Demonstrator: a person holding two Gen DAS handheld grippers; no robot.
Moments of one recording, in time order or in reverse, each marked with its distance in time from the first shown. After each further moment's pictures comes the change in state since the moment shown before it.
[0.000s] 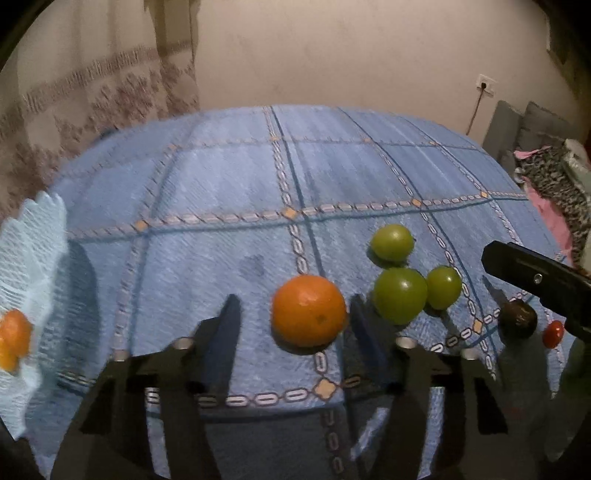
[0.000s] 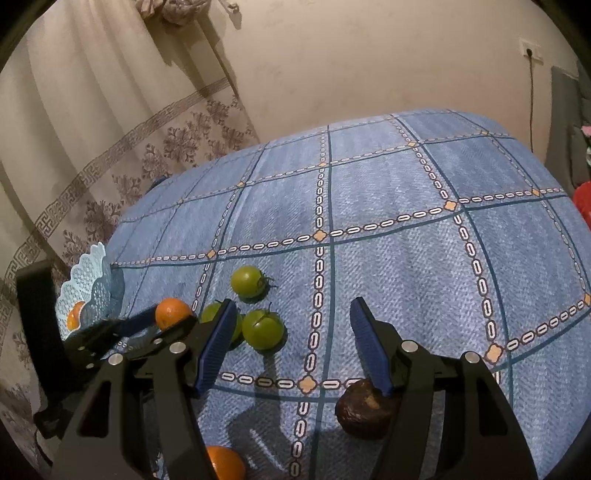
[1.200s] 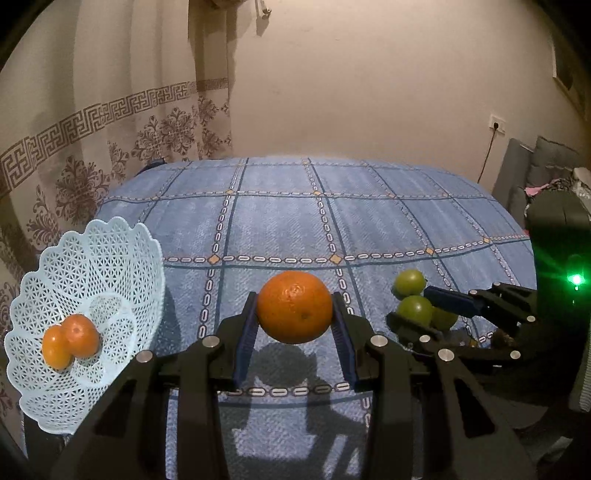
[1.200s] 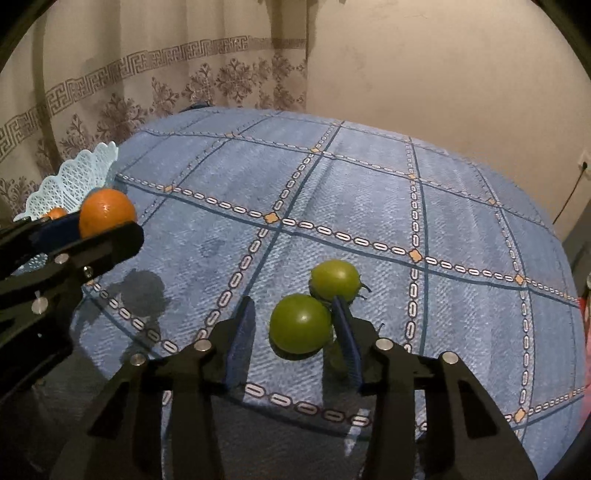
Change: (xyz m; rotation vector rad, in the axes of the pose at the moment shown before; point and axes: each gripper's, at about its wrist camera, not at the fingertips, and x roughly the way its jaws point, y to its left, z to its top) left arm -0.068 0.025 0.004 -0.037 -0.163 0.108; right arm 0.051 0.095 -0.014 -0.406 0.075 -0.108
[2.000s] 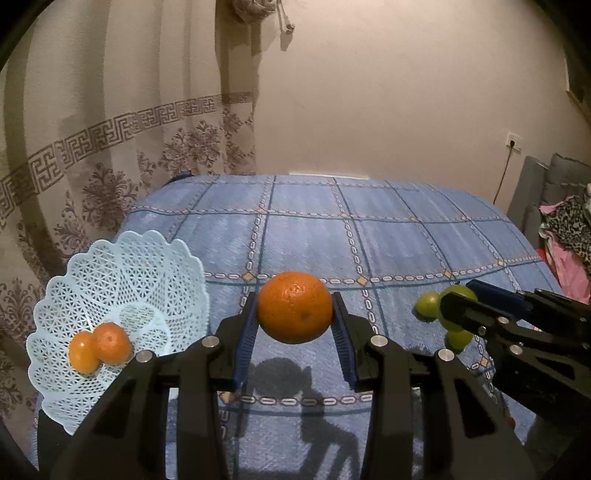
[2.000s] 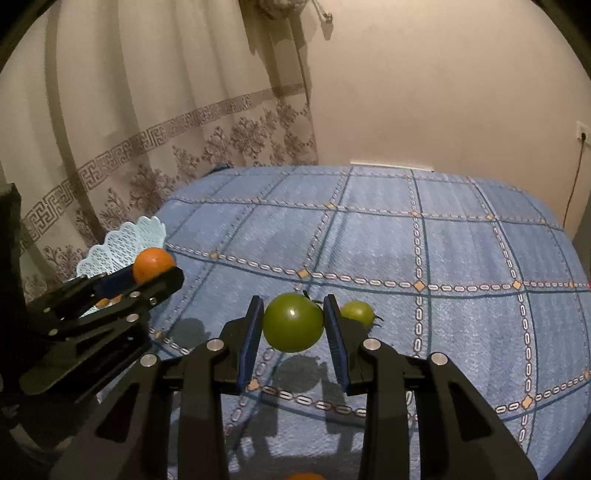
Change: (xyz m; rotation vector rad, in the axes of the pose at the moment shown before) left arm -0.021 0.017 0.008 -0.046 -0.071 0.067; right arm -0.058 -0.003 0.018 0.139 -0.166 0.142
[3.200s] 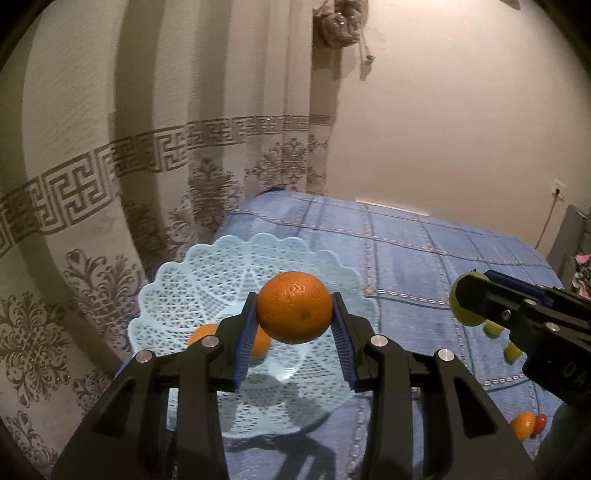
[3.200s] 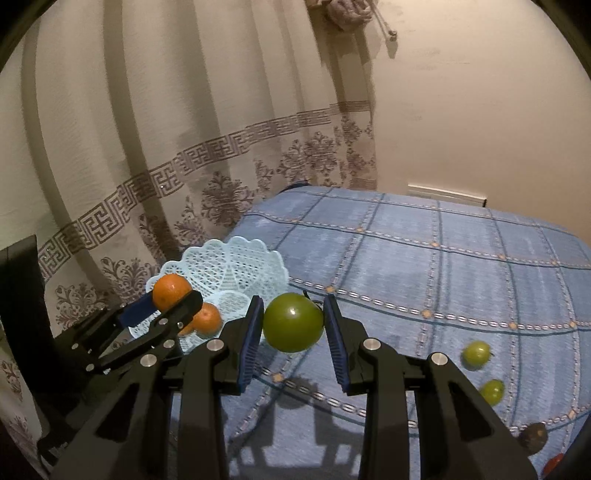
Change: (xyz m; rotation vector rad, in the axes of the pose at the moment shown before) left arm -0.045 0.110 -0.017 -0.157 -0.085 0.184; right arm 0.001 0.122 0.028 -0.081 -0.036 0.142
